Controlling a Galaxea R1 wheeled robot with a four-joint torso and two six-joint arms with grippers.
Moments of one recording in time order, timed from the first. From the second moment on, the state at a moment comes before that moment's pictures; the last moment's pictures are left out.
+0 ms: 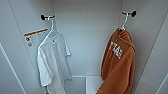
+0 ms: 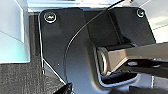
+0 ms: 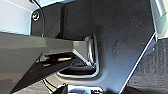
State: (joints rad) left arm 1.59 3.04 -2.79 0.37 -0.14 -0.25; right arm -1.61 3.08 -2.71 -0.15 0.06 0.17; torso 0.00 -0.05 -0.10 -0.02
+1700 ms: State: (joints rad) left arm 1.58 3.04 -2.78 0.37 -0.15 -0.25; right arm -1.61 3.07 -2.71 -0.15 0.07 0.17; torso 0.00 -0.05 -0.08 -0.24
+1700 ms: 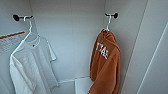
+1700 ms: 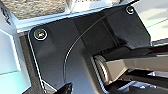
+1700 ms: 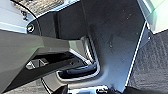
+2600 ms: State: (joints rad) left arm 1.53 2.96 -2.64 0.37 -0.13 -0.25; right arm -1.62 3.07 -2.71 -0.15 0.06 0.17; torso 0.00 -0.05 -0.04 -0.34
